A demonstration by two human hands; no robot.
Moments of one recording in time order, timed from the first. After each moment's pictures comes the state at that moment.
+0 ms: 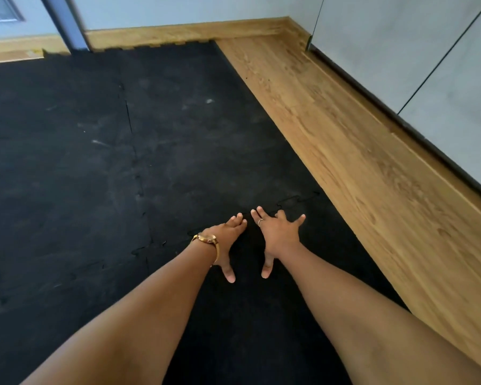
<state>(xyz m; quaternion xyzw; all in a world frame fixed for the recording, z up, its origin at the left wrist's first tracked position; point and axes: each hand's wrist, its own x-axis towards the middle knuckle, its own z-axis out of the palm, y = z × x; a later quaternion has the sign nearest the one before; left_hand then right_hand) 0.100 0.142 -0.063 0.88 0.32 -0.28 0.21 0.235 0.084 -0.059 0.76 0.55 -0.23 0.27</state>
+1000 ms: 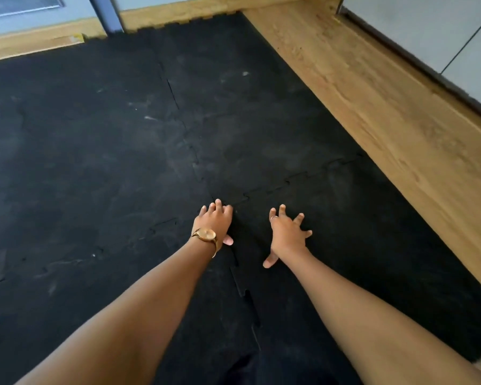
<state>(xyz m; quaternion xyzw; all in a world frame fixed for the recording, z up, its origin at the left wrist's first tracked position) -0.050 0.119 -0.062 0.85 0.46 -0.23 0.10 0.086 0.041 -0.062 0.82 0.45 -0.34 0.14</state>
